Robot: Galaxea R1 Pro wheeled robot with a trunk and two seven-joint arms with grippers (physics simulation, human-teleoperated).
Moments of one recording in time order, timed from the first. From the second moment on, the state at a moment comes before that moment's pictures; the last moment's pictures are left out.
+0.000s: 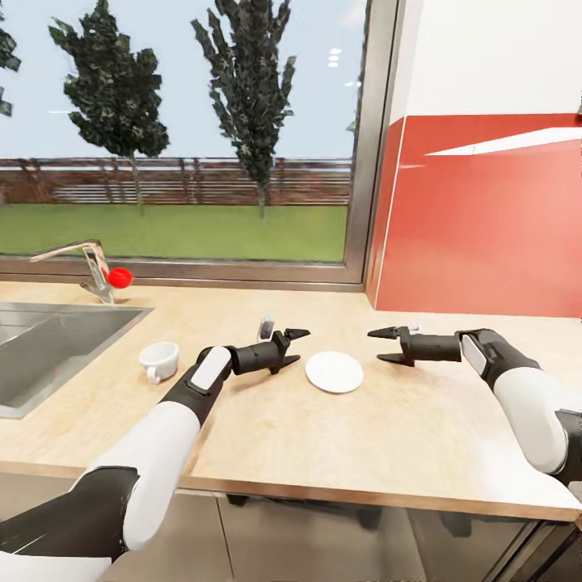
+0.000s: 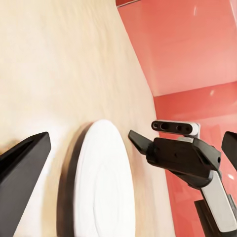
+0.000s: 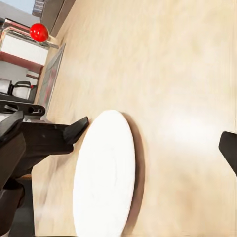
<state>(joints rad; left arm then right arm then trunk) -1.02 -0.17 0.04 -0.53 0.92 0.85 -0.29 -1.22 -0.27 -0.21 -0.24 0.01 1.00 1.15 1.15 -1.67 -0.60</state>
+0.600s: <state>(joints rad) -1.02 -0.17 0.04 -0.53 0.92 0.85 -0.29 -1.22 -0.27 -0.21 -0.24 0.01 0.99 1.15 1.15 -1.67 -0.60</state>
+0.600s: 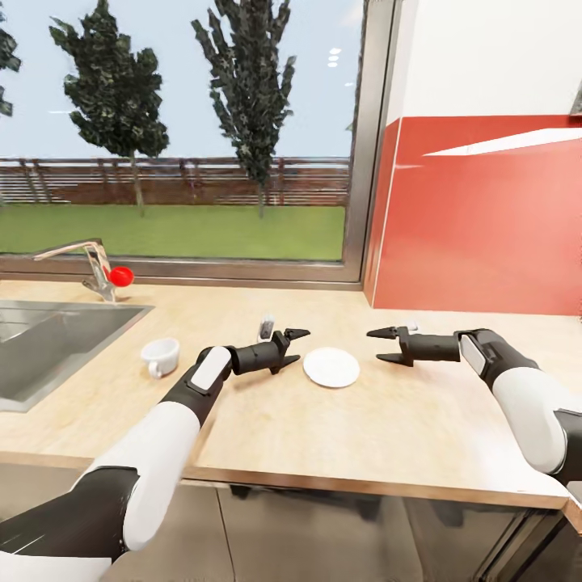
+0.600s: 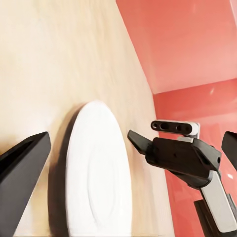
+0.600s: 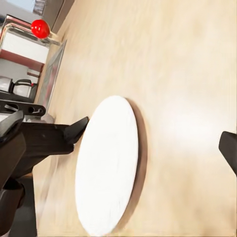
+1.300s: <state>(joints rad) -1.02 -0.17 0.04 -0.52 0.93 0.85 -0.29 -1.22 -0.23 -0.21 -0.24 0.01 1.00 1.15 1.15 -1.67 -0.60</state>
